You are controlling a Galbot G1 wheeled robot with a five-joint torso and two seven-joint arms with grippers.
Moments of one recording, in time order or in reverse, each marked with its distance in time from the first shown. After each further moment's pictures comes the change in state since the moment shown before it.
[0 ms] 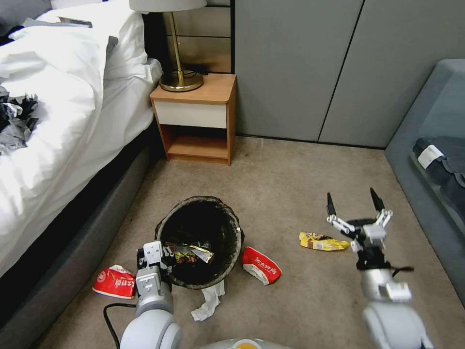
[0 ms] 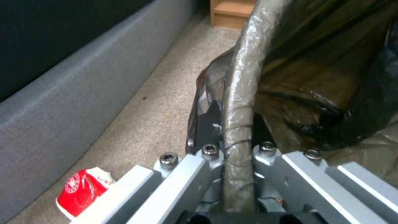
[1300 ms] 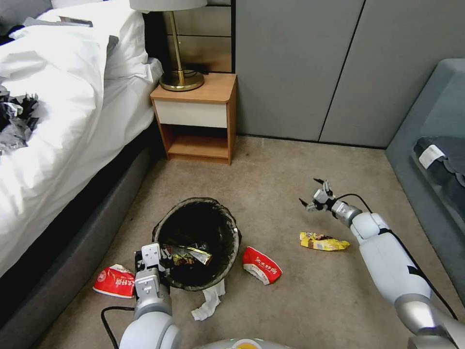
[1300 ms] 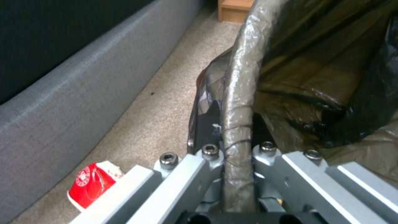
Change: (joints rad) left arm 0.013 -0.015 -0.011 0.006 0.021 0.005 -0.002; right arm 0.779 -0.057 -0.232 -1.113 -0.538 -0.037 -0.405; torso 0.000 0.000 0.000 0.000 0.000
